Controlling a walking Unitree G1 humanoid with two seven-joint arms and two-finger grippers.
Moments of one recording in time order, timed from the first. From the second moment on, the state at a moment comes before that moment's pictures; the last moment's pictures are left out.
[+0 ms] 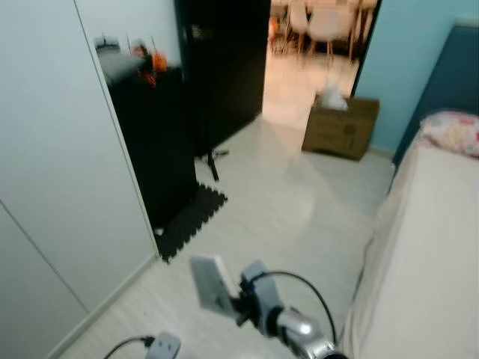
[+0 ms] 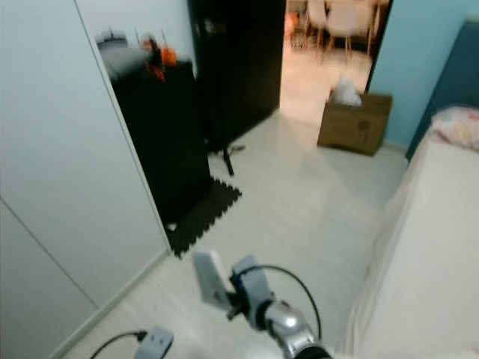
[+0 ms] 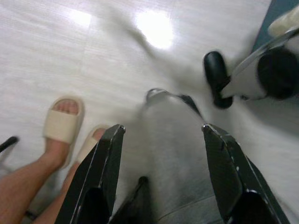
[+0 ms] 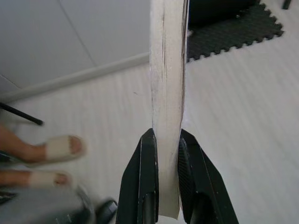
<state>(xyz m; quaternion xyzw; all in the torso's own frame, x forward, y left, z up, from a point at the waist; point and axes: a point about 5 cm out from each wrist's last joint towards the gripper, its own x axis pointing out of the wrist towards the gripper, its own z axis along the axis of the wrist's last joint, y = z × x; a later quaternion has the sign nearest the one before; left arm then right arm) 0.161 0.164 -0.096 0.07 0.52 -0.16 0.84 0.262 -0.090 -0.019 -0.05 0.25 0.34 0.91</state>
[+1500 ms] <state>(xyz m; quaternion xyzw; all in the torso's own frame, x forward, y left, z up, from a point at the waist) 0.179 0.155 -0.088 0.09 0.49 -0.18 0.85 0.144 -0.179 -0.101 -0.05 0.52 0.08 0.85</state>
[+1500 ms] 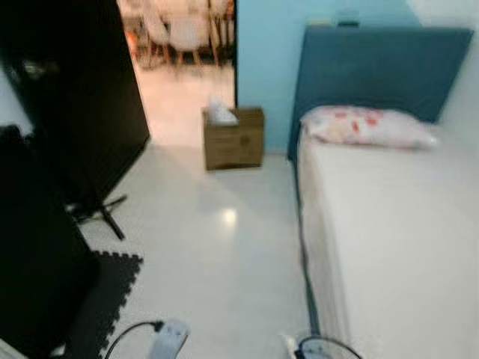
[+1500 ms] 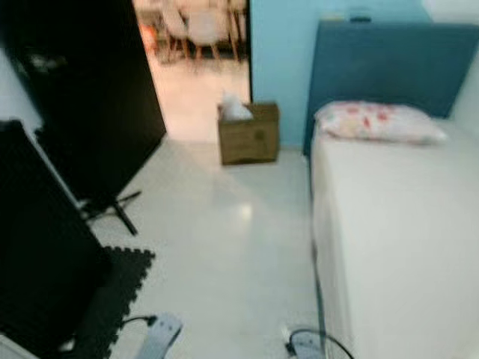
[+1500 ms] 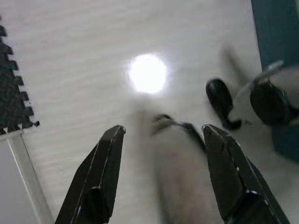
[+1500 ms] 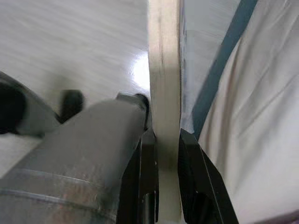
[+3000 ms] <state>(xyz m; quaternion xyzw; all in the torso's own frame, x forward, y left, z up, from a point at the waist) 0.172 0.156 -0.091 0.10 0.51 -0.18 0.84 0.145 -0.179 -0.101 -0.01 0.53 0.04 0.85</state>
